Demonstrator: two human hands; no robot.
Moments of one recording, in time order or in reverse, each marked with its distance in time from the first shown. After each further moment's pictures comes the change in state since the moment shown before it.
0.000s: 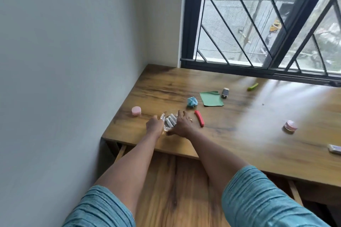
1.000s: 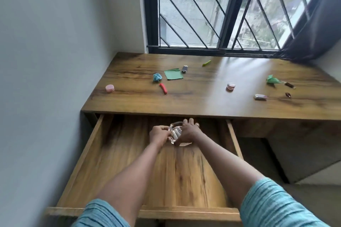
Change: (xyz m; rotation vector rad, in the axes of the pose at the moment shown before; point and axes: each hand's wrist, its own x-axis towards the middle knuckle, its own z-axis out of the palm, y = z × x) left_hand -0.201 -0.066 0.097 -0.315 -0.240 0.029; right_hand -0.227 0.110 0.014 -0.122 -0.038 0.265
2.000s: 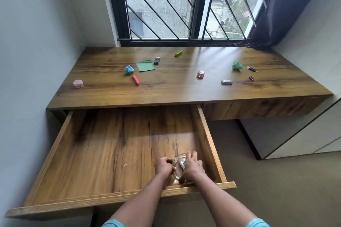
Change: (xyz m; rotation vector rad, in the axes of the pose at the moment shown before) left_hand -0.089 -0.118 0.102 0.231 -0.174 -0.177; right_hand -0.104 0.123 0.118 0.202 -0.095 0.271
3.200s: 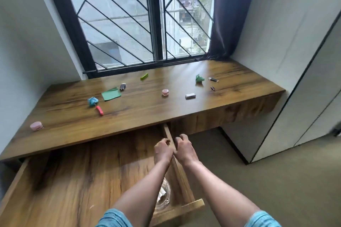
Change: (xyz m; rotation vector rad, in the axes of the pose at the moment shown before) left_hand -0.034 0.151 0.088 0.319 0.173 0.452; right_hand 0.014 0.048 -0.131 0.268 0.445 -0.209
